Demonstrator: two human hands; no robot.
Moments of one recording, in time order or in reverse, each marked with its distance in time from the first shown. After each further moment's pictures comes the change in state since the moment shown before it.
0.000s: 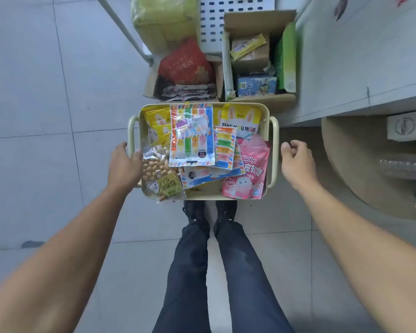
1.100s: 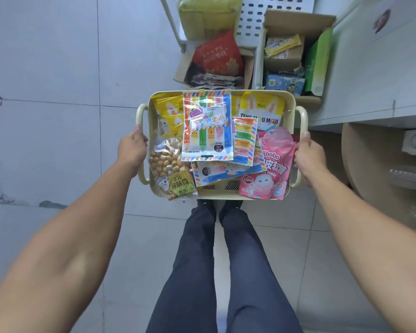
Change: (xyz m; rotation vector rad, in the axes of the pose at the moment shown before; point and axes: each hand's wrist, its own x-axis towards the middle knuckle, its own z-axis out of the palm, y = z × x) left_hand 0.008 -0.049 -0.041 -0.342 0.050 -0.192; right_hand -0.017 -0.039 0.015 -0.001 -0.033 0.160
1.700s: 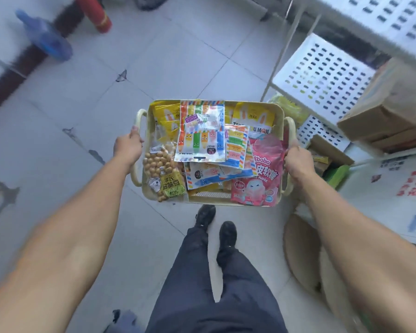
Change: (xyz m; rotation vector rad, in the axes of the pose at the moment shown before) left_hand -0.185 -0.038 -0.235 -0.418 0.432 -0.191; right_hand -0.214 -0.217 -0.038 -0.300 -0.224 -0.554
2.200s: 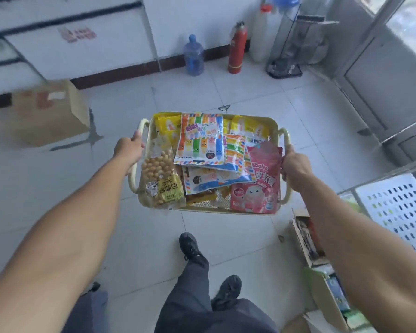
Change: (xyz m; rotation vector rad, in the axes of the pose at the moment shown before) left_hand -0.044 -0.133 -0.274 -0.297 0.393 -0.241; right_hand -0.150 -0.243 0.150 -0.137 -0.335 -0.386
